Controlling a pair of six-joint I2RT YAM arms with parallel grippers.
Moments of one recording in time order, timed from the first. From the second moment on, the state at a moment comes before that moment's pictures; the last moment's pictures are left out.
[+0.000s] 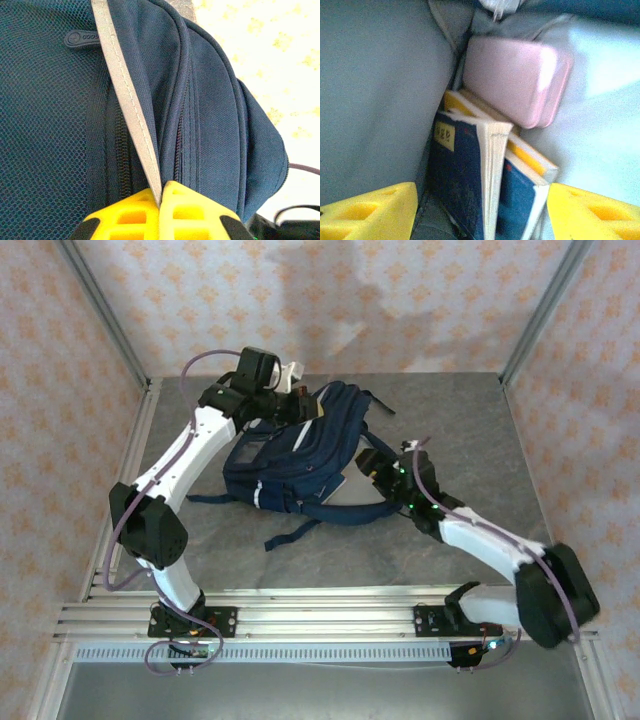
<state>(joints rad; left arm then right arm) -0.36 1.74 1.73 -0.70 0.57 -0.60 0.51 1.17 0.62 0.13 -0.06 1.10</state>
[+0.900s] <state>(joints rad) -0.56 2.18 1.92 -0.59 0.37 -0.89 0.65 1.12 0.72 -0.34 0.11 0.70</state>
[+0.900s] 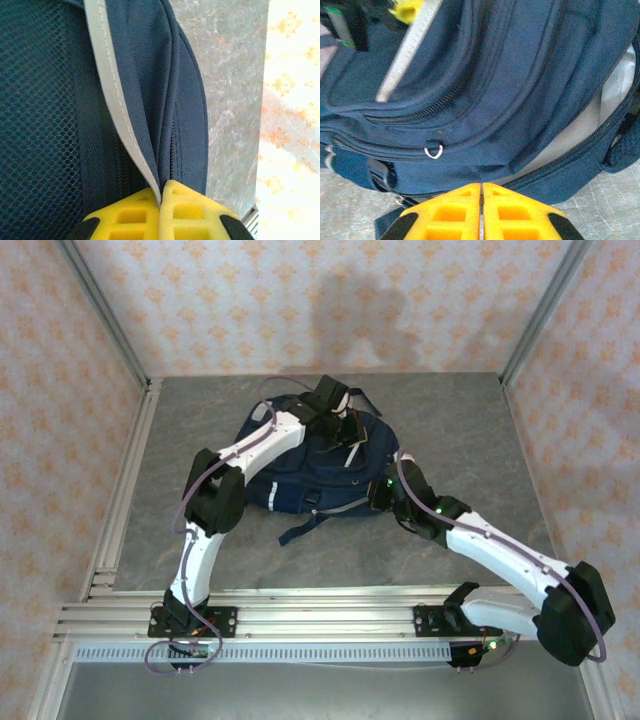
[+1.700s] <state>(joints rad) -0.46 2.28 1.85 -0.19 0.15 -1.36 0.68 1.50 0.57 0.21 -0.09 0.32</state>
